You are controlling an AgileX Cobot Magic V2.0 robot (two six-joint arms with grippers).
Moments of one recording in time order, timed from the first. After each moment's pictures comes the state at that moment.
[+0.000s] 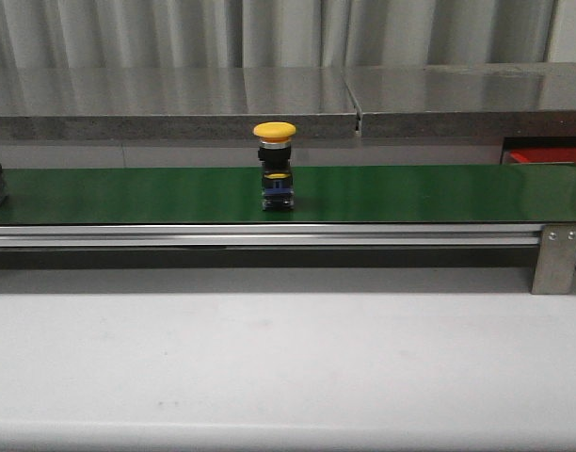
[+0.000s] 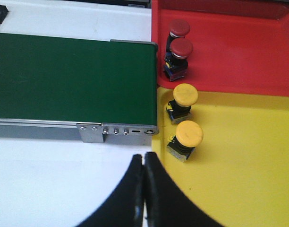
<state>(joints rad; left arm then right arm) 0.00 0.66 -0.95 -0.22 1.03 0.07 -0.04 0.82 -0.80 -0.05 0.68 0.04</state>
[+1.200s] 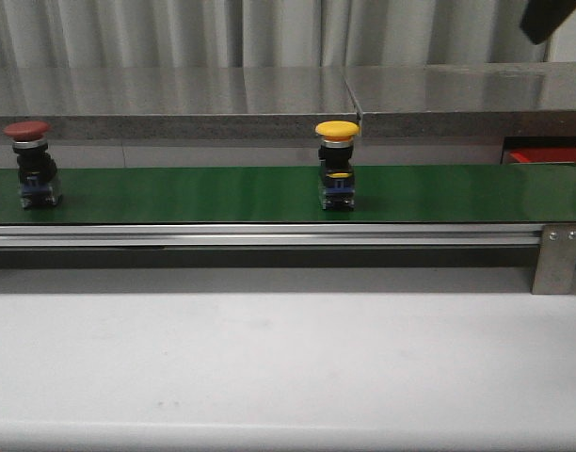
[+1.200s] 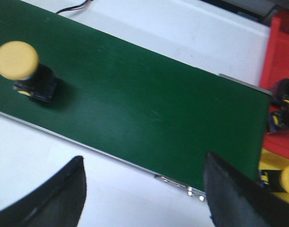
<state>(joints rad) 0.00 0.66 -0.95 -0.22 1.03 0.07 0.25 1.35 -1.21 -0.02 0.76 -0.02</state>
